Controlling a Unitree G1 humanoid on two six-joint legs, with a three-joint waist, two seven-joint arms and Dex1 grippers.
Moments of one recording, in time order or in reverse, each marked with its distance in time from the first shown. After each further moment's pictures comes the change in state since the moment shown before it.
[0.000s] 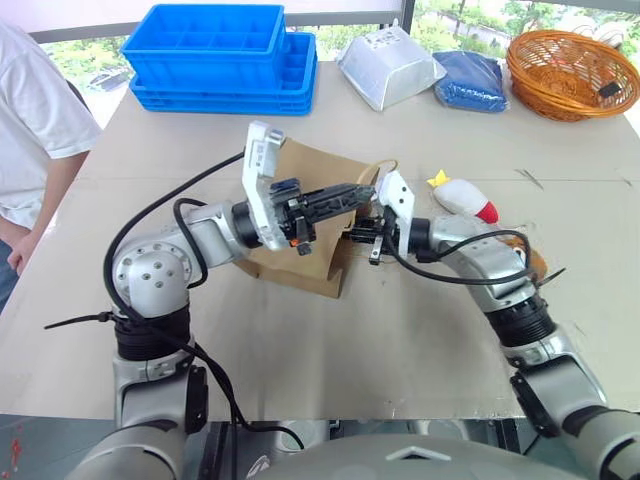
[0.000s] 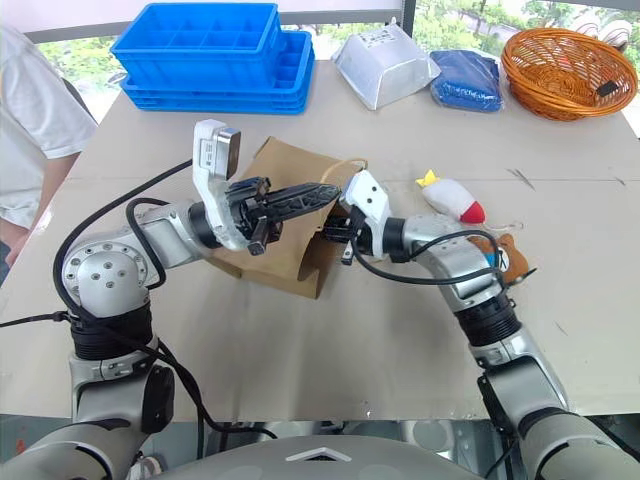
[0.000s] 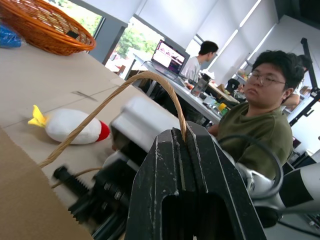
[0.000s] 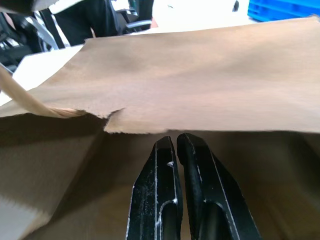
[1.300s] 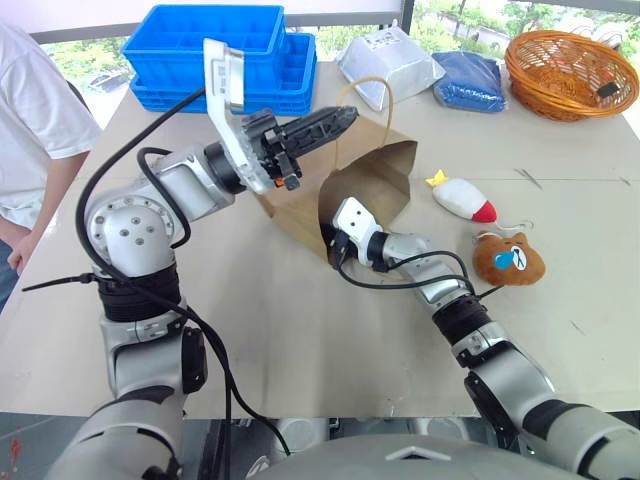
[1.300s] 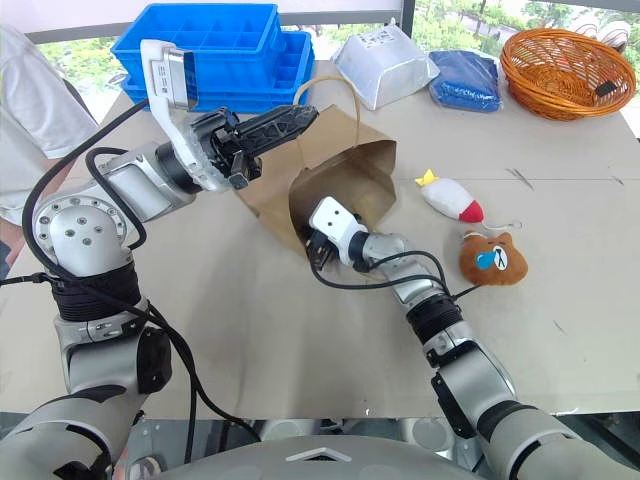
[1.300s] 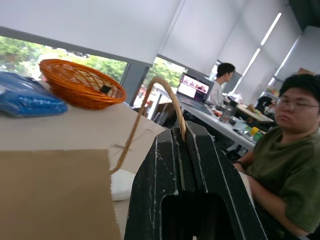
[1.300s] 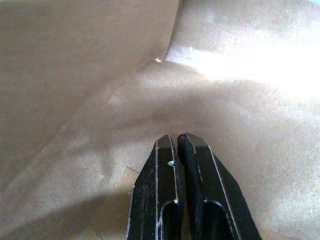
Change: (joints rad) left arm -0.201 0.053 0.032 0.136 0.064 -0.121 0.039; right arm -0.081 0.212 0.027 0.455 -0.383 -0.297 -0.269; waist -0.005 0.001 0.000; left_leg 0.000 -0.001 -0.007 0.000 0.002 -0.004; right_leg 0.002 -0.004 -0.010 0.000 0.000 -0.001
